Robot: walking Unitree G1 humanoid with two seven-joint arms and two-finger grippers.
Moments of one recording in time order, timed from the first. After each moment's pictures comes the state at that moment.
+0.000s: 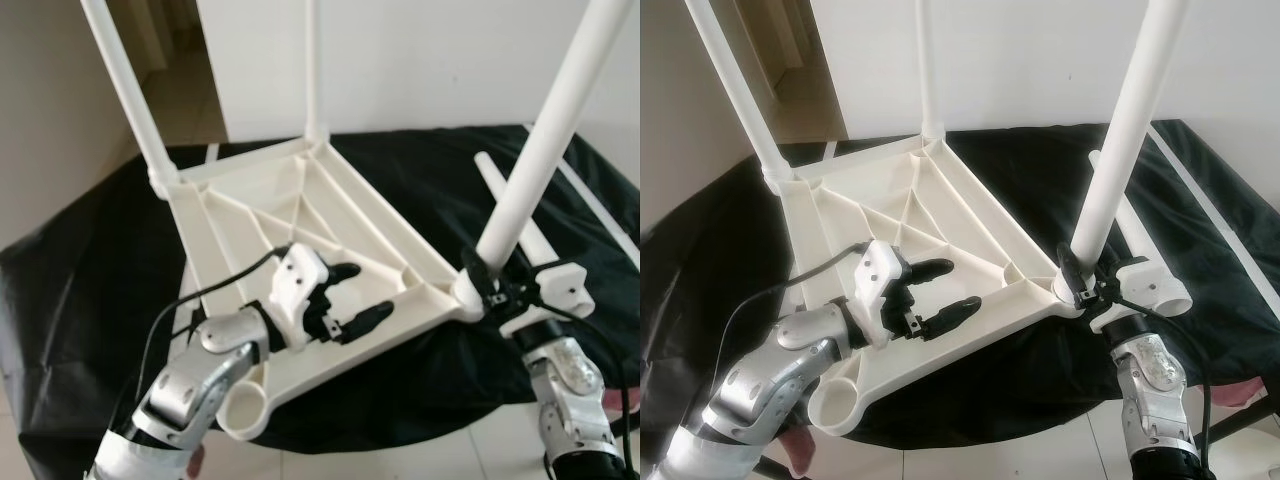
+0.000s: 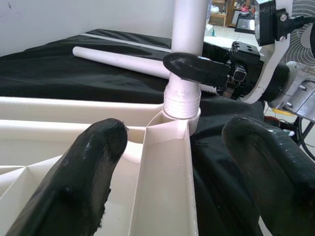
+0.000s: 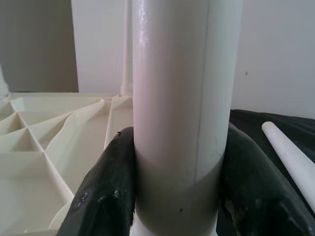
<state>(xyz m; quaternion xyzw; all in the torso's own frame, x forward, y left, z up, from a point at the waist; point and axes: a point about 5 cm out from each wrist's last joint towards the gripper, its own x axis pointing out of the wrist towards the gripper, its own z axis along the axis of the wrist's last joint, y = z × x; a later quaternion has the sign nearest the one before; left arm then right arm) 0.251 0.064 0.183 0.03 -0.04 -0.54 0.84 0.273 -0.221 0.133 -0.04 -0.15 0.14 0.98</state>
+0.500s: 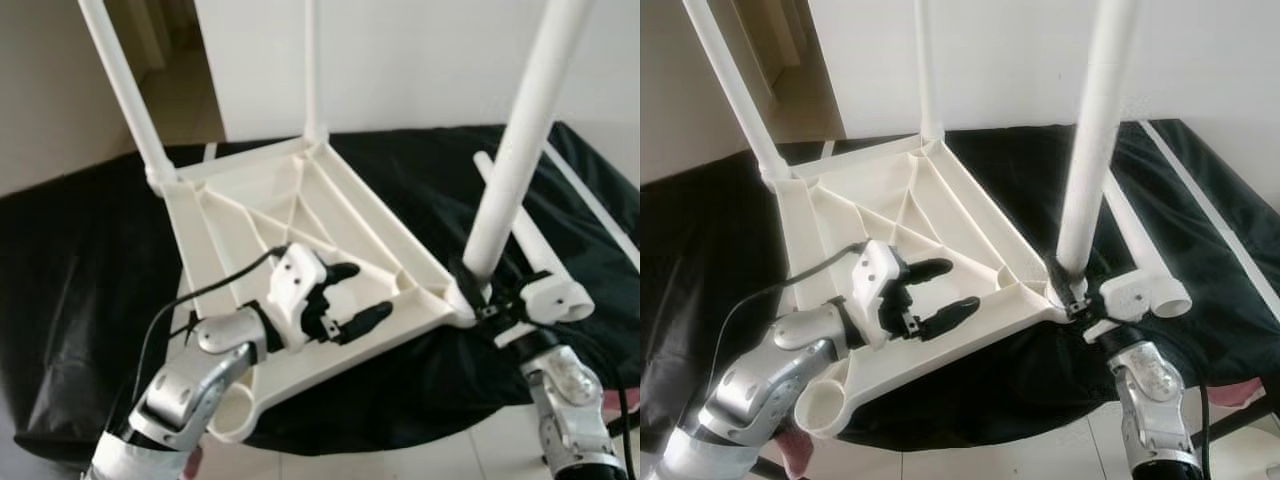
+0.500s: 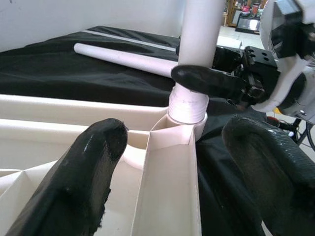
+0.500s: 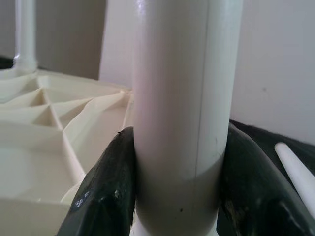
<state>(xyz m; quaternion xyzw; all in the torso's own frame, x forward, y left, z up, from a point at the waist) 0.251 0.067 0.183 0.03 -0.03 -0.54 0.84 0.256 -0.206 0.129 -0.12 -0.16 0.18 0.96</state>
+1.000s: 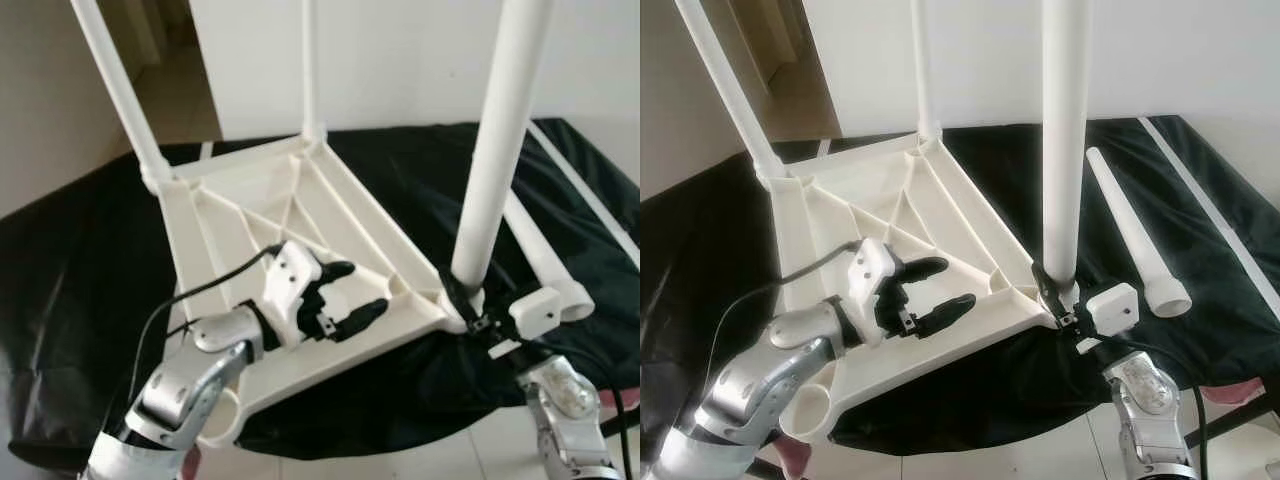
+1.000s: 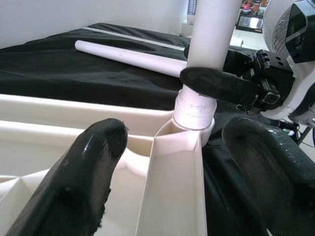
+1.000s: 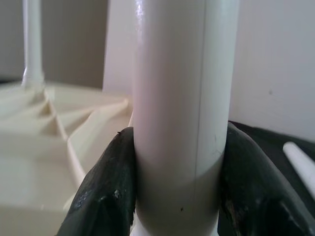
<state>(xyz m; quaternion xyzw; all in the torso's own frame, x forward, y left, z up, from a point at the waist) 0.252 0.070 0.184 0.03 -0.03 -0.54 0.84 0.248 -0.195 0.123 -0.06 -0.18 0.18 0.97</state>
